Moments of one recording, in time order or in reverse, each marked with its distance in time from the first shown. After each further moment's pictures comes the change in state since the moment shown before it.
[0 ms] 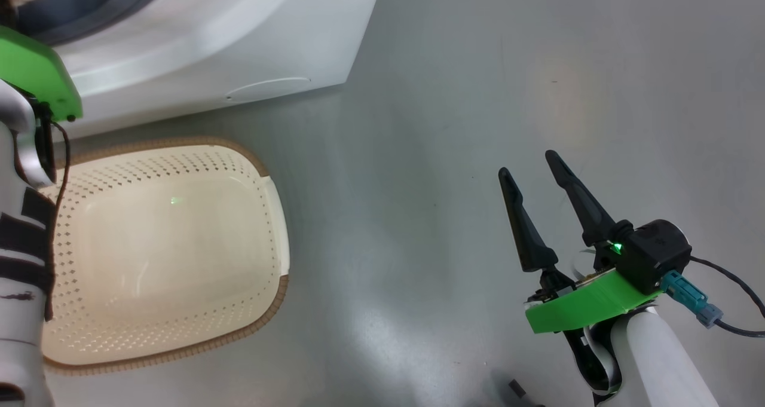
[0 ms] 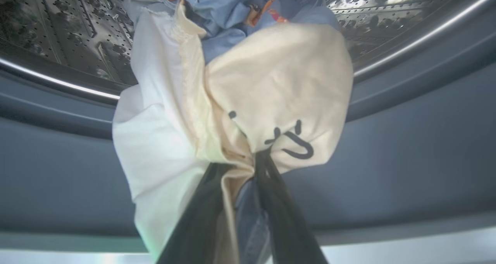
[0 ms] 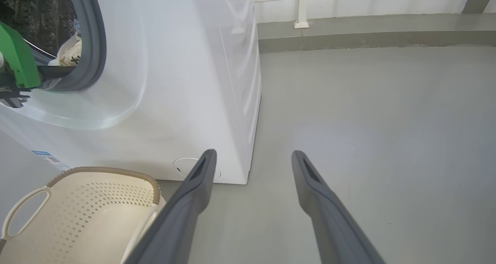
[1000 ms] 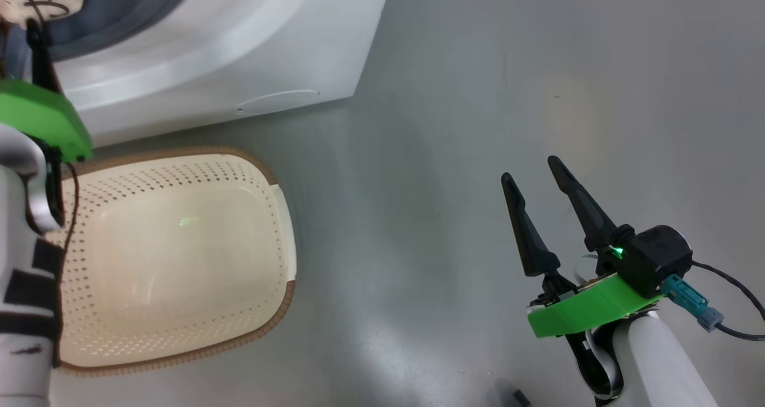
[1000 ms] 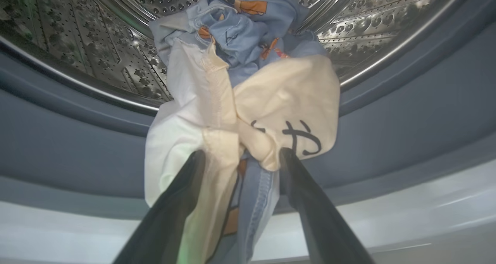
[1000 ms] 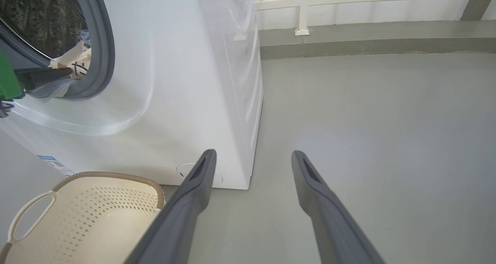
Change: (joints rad) left arm 0.215 0.016 0.042 -0.265 0.001 -0.014 -0.021; right arm 0.013 -0.003 -0.006 0.003 0.000 0.000 0.000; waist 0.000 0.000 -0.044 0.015
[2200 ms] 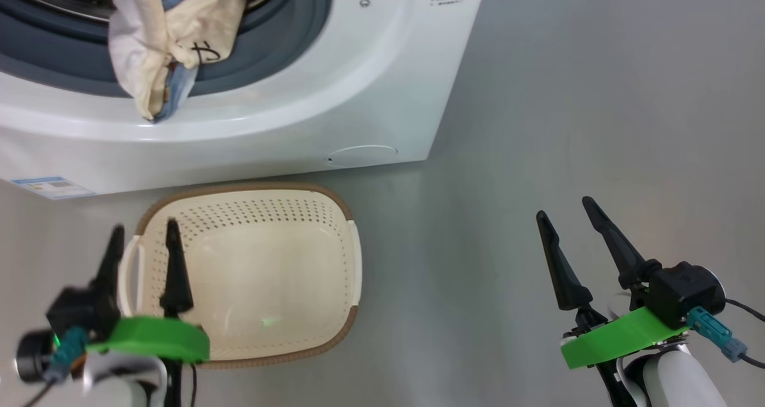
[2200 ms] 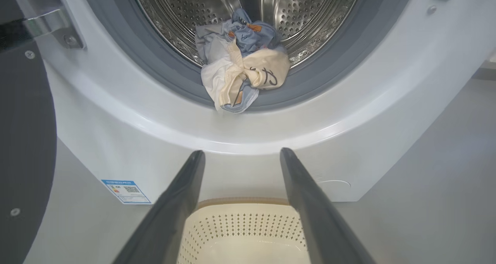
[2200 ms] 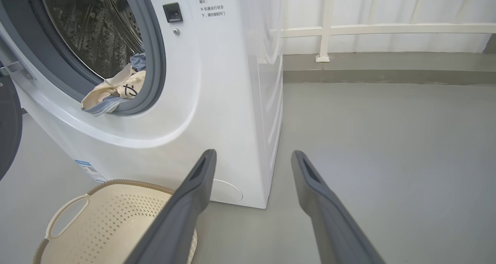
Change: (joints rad) left arm 0.688 -0.154 0.013 -0.490 -0.078 -0.010 -0.159; right arm 0.109 -0.054 -0.054 0.000 -0.005 0.000 0.000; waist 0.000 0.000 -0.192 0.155
